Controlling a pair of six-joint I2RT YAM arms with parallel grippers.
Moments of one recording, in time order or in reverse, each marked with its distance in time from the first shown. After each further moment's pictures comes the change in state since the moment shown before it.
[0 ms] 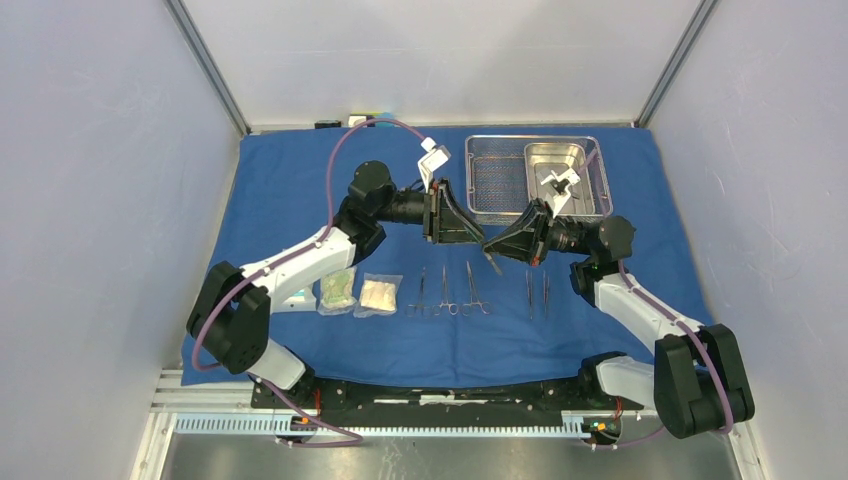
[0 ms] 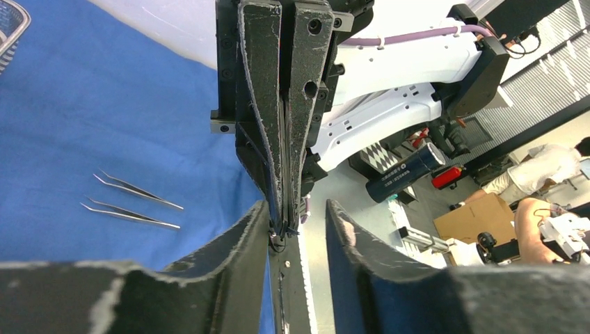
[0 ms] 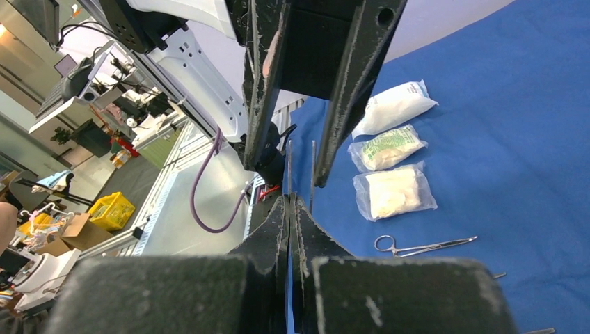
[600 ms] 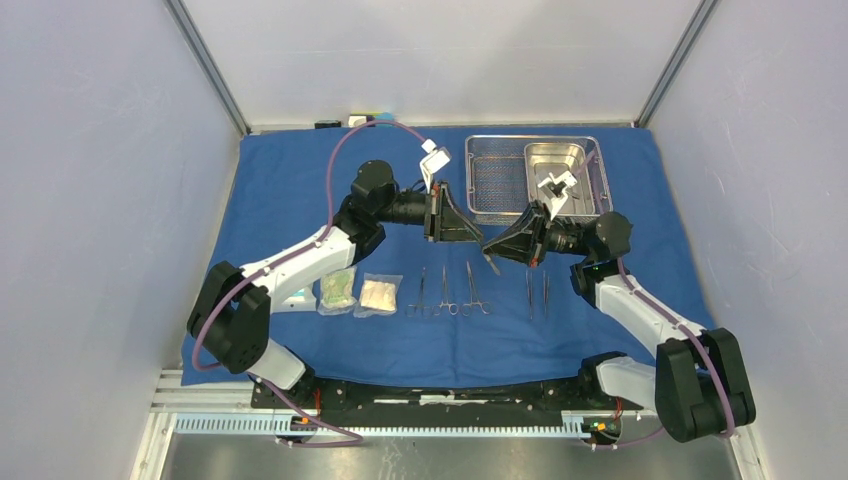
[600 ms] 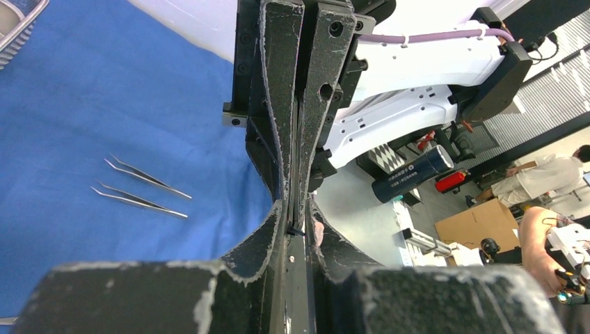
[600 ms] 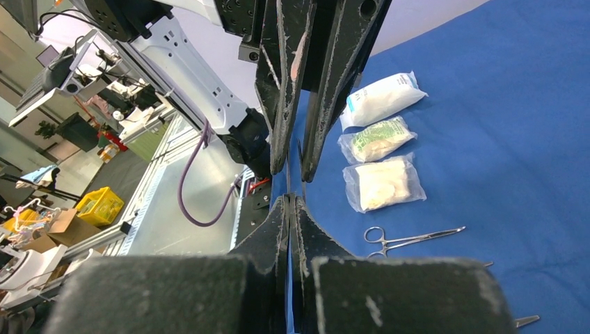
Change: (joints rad) left arm 0.000 0.000 0.004 -0.069 -0.019 0.025; right arm 0.001 -0.016 0.000 -0.114 -0.002 -0.109
